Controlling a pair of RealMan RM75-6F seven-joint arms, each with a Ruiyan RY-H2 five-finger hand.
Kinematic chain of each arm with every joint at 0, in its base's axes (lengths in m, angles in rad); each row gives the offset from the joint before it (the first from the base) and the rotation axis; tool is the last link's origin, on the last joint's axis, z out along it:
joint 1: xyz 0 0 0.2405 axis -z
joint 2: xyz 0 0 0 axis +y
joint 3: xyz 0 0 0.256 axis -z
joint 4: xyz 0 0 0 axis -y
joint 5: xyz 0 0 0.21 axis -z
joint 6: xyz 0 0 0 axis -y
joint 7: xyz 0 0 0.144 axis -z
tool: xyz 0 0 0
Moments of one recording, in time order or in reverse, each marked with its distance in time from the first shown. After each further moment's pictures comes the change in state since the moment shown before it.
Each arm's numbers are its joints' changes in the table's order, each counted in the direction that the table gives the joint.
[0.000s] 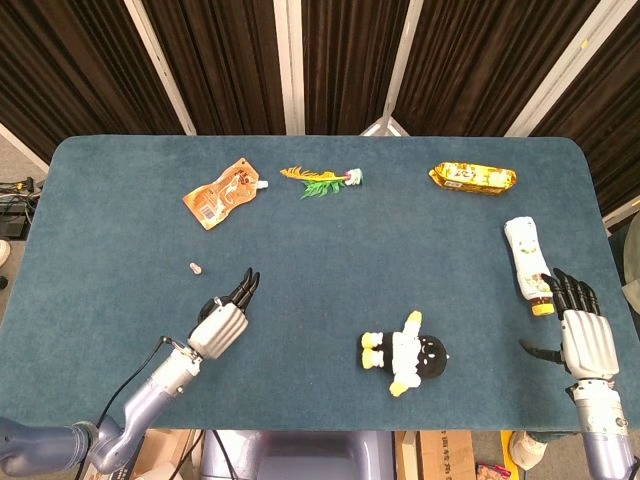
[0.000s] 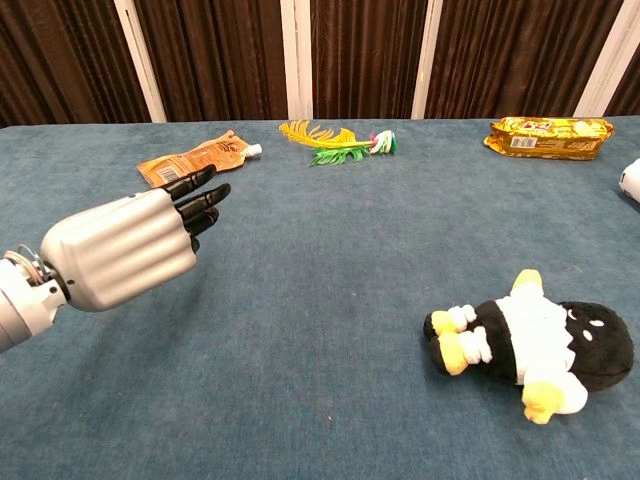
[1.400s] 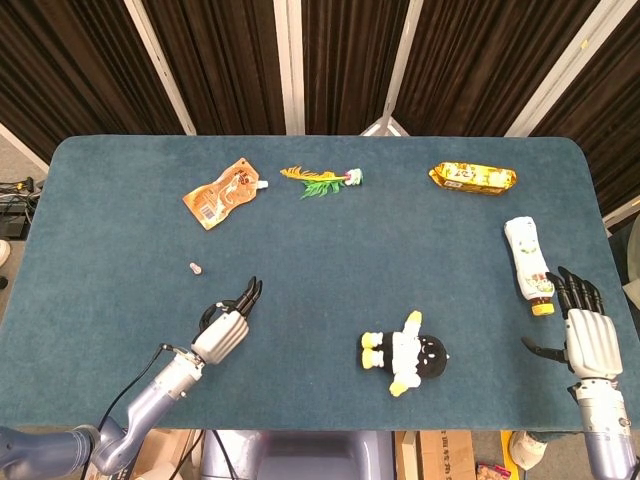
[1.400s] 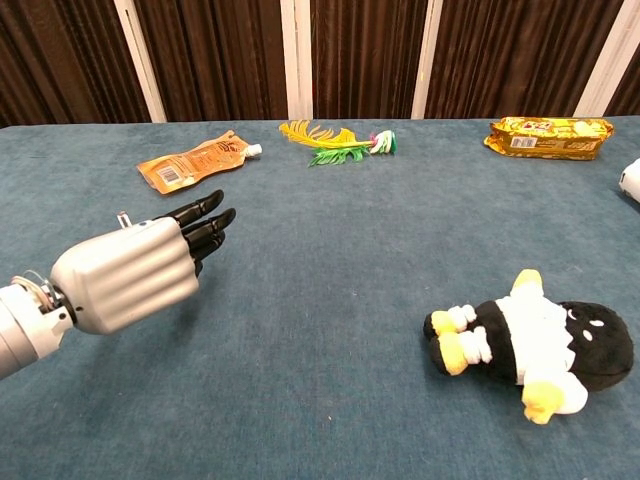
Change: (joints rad) left arm -0.057 -0.032 0.042 -0.061 -0.078 0.072 -0.061; right arm 0.005 0.006 -0.006 0.002 -0.005 -0.007 -0.019
